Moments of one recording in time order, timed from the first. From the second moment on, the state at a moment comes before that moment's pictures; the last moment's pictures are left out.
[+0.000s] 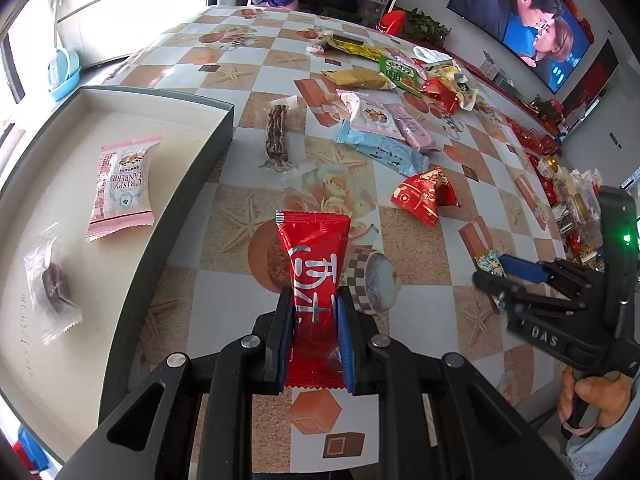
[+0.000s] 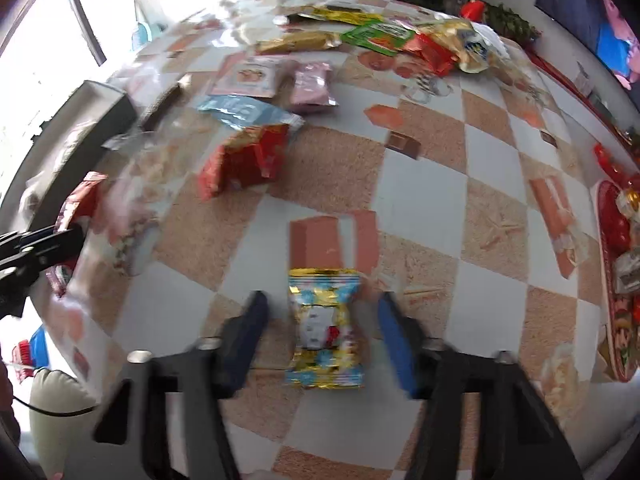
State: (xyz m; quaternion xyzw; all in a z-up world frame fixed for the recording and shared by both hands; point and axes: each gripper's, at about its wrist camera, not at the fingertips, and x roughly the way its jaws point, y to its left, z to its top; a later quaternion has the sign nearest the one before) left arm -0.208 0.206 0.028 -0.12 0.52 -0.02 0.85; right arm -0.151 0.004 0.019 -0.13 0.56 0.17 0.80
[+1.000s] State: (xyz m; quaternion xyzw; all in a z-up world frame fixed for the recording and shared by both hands) left arm -0.224 0.298 0.088 -0.14 0.46 0.05 0.87; right arm -0.137 0.020 0.025 -0.11 0.59 0.17 0.78
